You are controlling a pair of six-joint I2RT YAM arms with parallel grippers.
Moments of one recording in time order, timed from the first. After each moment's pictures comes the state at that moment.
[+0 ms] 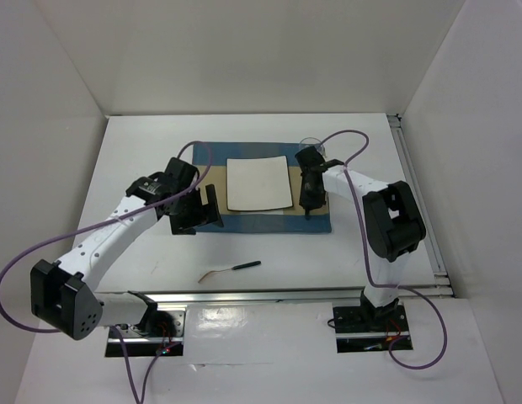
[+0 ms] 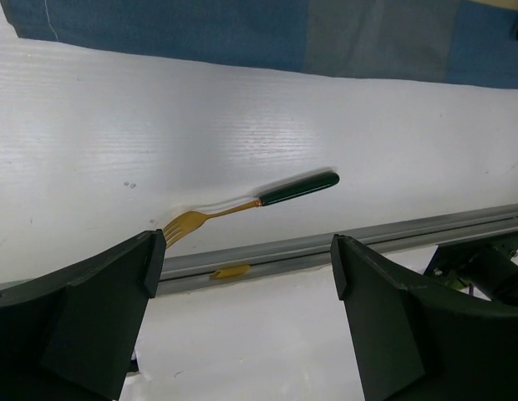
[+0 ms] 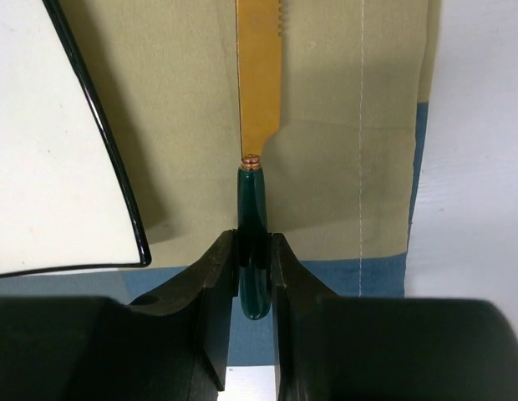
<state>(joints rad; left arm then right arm) -0.41 1.28 1.12 -0.94 0.14 -0.66 0.40 1.85 1.24 -0.59 0.18 0.55</state>
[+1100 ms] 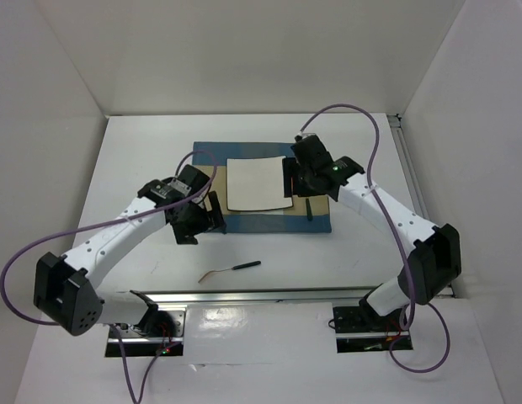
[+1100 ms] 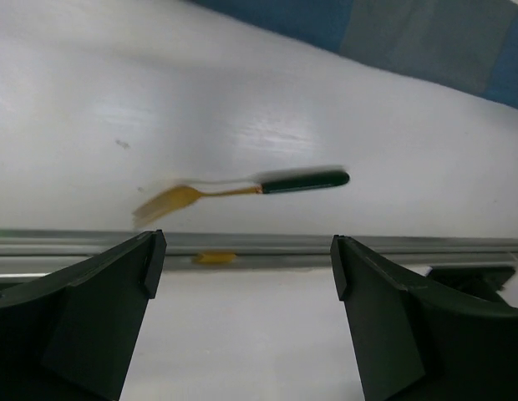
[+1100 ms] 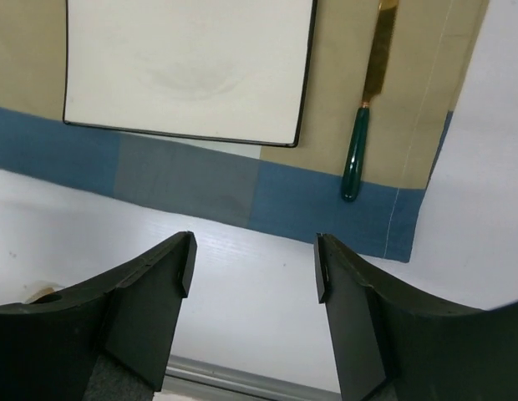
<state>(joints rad) -0.50 1.33 1.12 -1.00 0.02 -0.85 0.58 1.49 1.33 -0.74 0.19 0.43</state>
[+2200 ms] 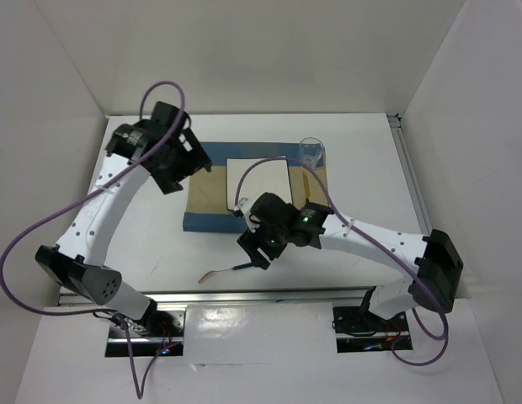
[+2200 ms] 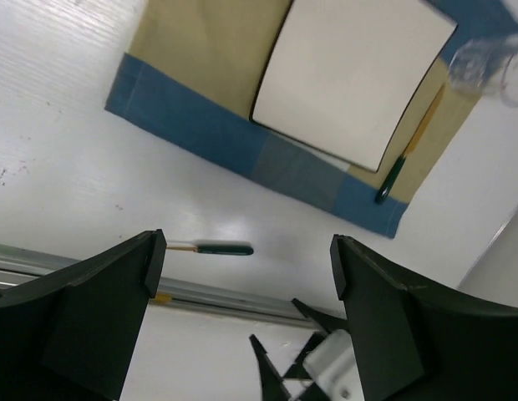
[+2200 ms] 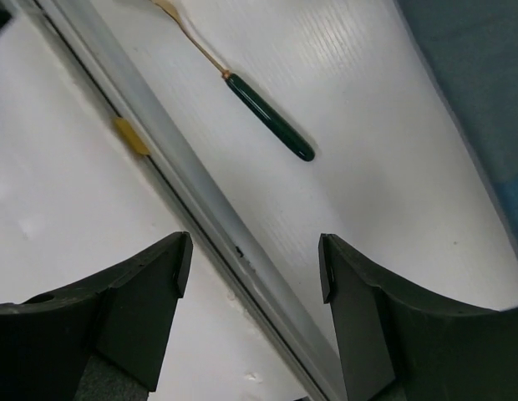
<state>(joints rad) -0.42 1.52 1.80 -1.32 -0.16 -0.97 1.01 1.40 1.15 -0.70 -0.13 0.14</state>
